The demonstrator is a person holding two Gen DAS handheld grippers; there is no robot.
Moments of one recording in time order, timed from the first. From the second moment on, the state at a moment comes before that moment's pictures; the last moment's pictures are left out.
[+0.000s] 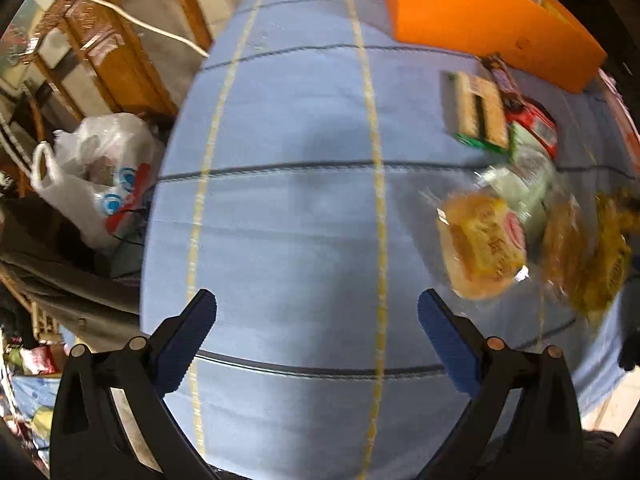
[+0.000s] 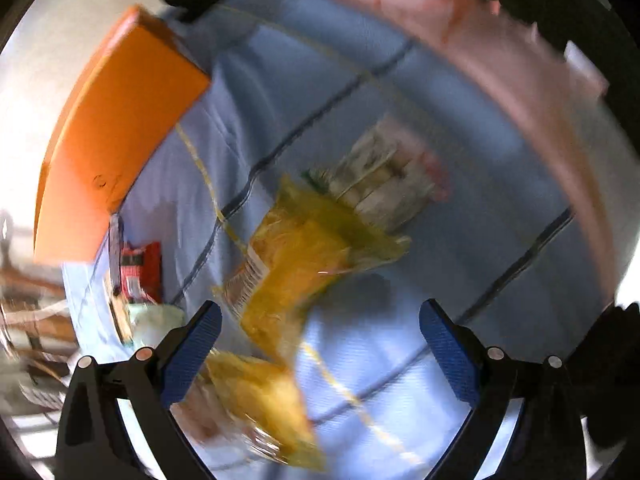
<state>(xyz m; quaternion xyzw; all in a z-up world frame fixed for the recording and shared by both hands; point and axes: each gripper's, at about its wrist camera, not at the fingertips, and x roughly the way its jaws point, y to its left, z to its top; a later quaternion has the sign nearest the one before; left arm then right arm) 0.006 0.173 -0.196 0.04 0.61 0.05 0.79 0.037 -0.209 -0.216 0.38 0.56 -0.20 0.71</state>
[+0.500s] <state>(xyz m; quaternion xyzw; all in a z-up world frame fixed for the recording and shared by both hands) 0.016 0.126 -0.216 0.02 0.61 -0.05 0.79 -0.004 -0.189 -0.162 0.36 0.49 -0.14 0.78</state>
